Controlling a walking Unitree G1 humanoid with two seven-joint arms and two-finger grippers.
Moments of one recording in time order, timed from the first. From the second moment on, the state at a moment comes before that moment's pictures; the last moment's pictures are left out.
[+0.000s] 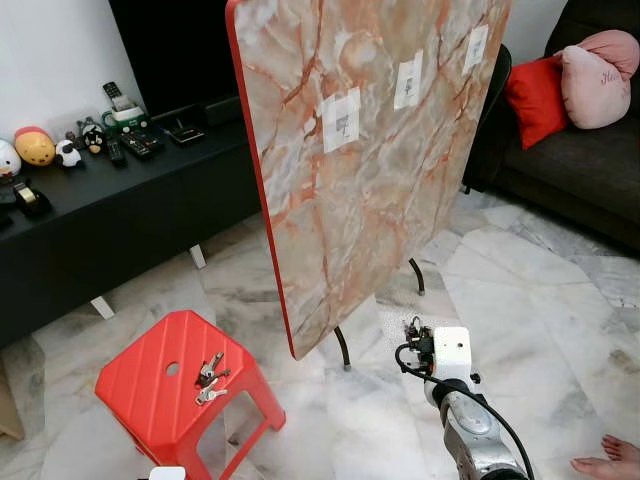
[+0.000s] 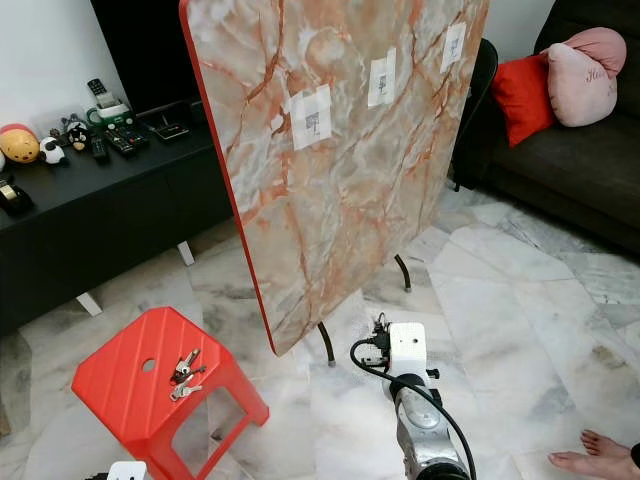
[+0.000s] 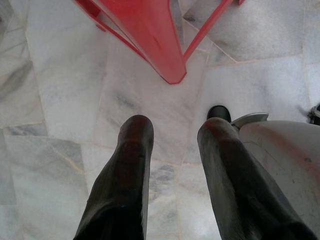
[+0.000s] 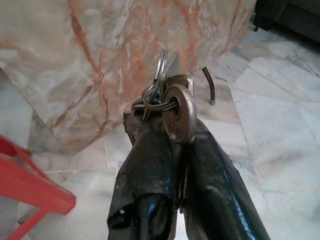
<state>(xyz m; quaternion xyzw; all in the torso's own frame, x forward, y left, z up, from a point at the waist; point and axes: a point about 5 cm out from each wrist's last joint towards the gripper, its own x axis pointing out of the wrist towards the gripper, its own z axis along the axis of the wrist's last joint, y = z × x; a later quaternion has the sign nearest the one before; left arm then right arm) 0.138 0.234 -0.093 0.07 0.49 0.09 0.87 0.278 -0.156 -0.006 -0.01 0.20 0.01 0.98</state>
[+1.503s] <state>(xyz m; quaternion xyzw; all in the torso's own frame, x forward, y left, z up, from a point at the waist) 0.134 0.235 -0.094 0.07 0.49 0.10 0.86 0.284 -0.149 -0.002 0.06 0.20 -0.01 0.98</state>
